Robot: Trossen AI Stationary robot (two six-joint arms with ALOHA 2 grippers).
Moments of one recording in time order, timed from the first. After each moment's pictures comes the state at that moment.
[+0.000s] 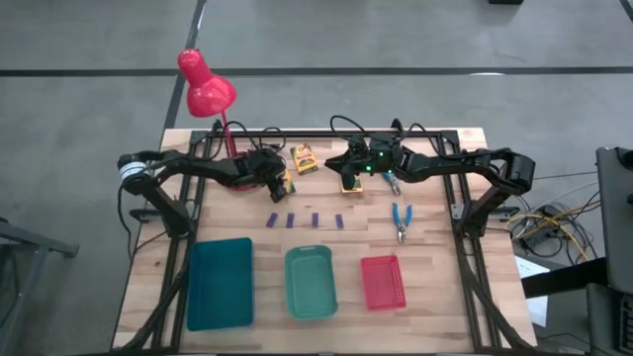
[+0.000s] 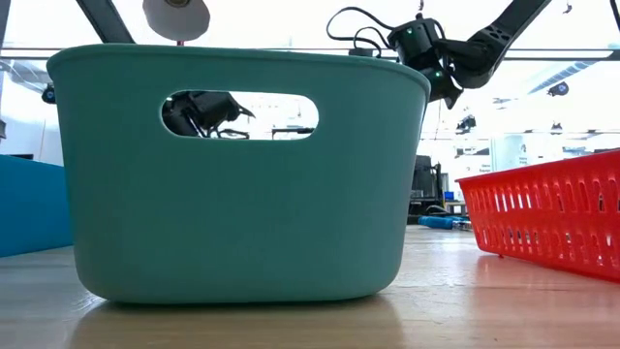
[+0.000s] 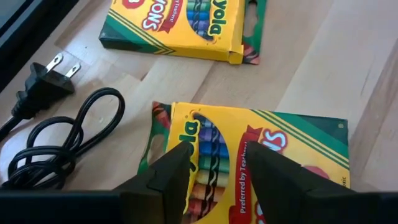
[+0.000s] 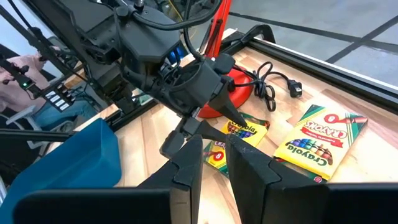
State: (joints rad) left arm 0.49 1.60 0.65 0.05 -0.14 0.02; right arm -0.41 1.61 0.82 0.52 -0.23 0.46
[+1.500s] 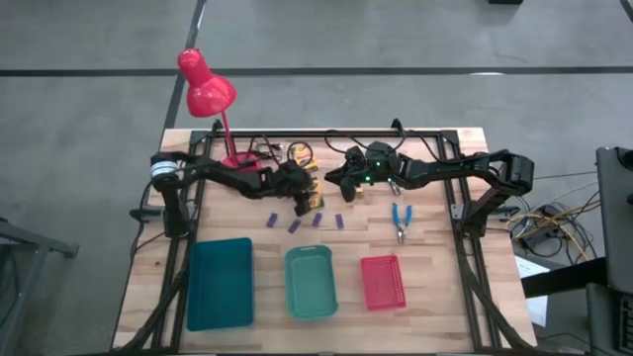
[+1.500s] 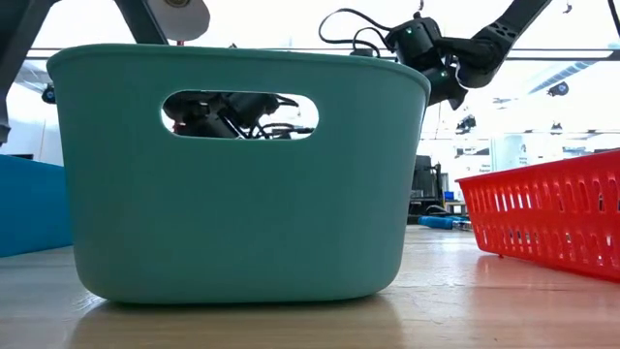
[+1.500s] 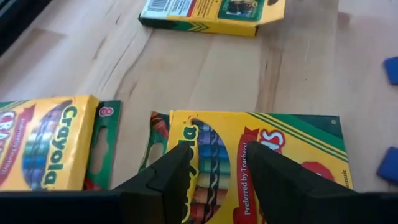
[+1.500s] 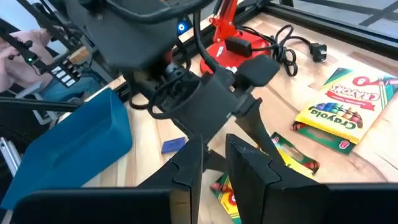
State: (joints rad) left arm 0.31 1.79 0.81 0.27 -0.11 0.08; right arm -0.34 1.61 0.80 0.47 -0.24 0.46
